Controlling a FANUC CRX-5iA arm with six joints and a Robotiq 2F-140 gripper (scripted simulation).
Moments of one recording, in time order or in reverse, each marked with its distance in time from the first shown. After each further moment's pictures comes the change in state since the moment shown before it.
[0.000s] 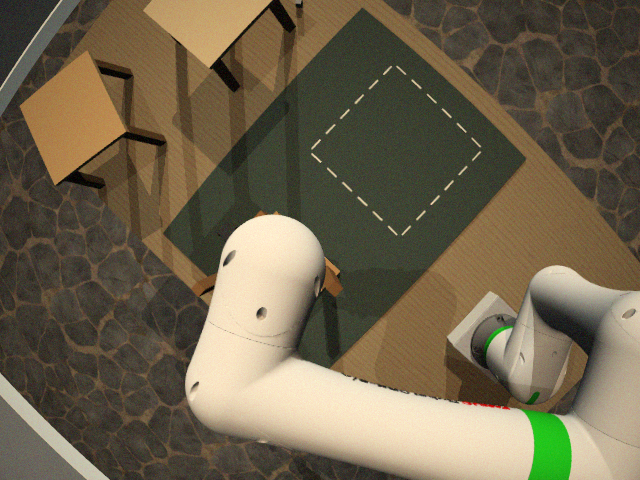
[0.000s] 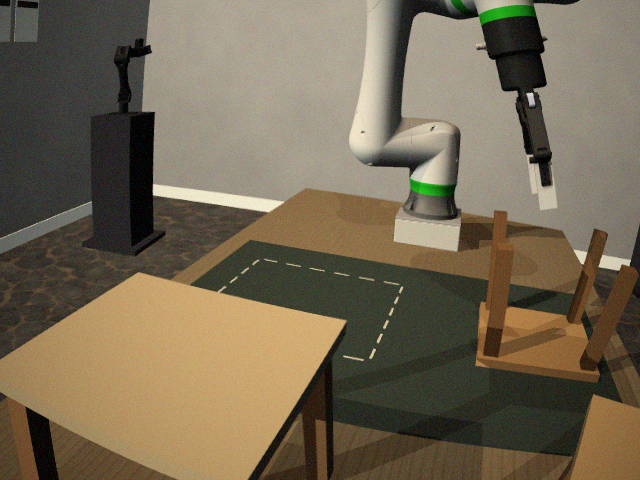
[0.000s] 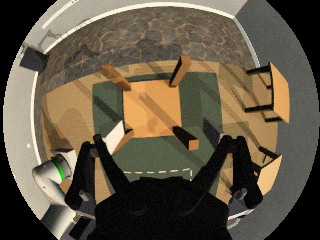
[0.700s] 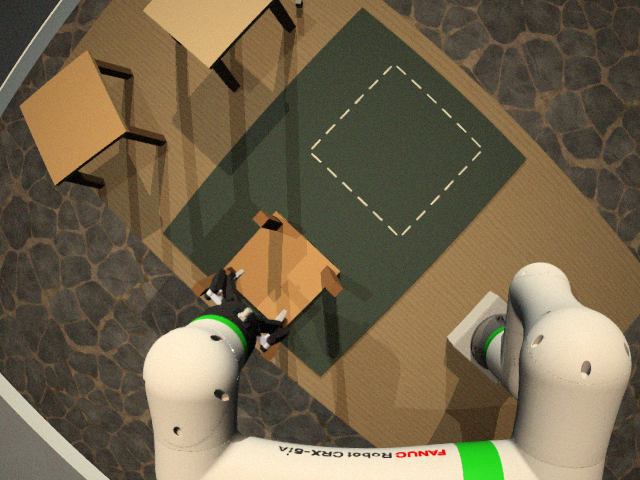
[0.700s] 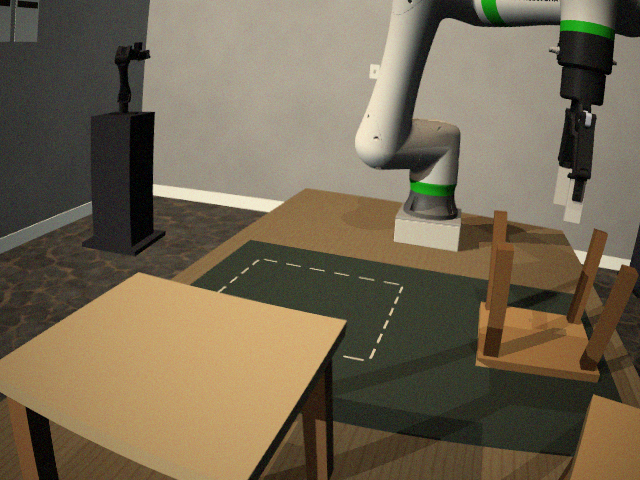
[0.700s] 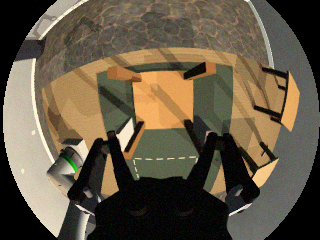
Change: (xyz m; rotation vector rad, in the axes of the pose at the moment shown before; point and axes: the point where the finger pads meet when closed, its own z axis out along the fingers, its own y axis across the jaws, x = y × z) arm 0.046 -0.036 0.022 0.051 -0.301 -0.023
